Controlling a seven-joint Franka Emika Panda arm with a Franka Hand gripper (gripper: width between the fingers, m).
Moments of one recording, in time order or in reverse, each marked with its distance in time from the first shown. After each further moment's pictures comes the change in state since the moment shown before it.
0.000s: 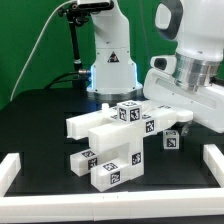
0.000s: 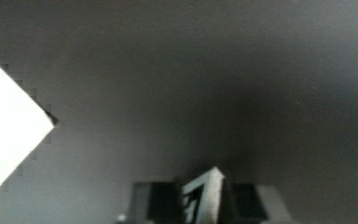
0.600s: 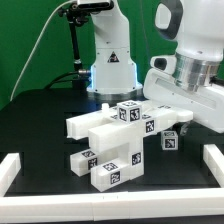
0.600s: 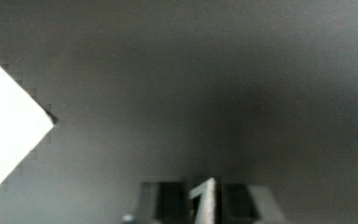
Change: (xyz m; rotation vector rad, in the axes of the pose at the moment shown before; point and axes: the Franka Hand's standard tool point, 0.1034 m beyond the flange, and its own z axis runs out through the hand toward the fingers) arm 0.001 0.000 -0.001 0.001 0.001 -0.004
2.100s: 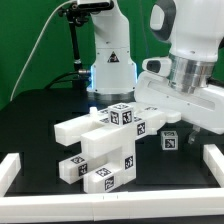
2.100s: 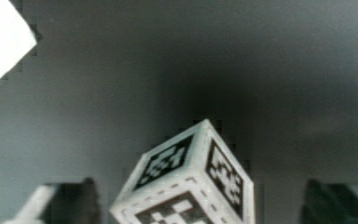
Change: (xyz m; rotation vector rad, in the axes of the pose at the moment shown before) arm 0.023 -0.003 0.001 0.023 0.024 -0.129
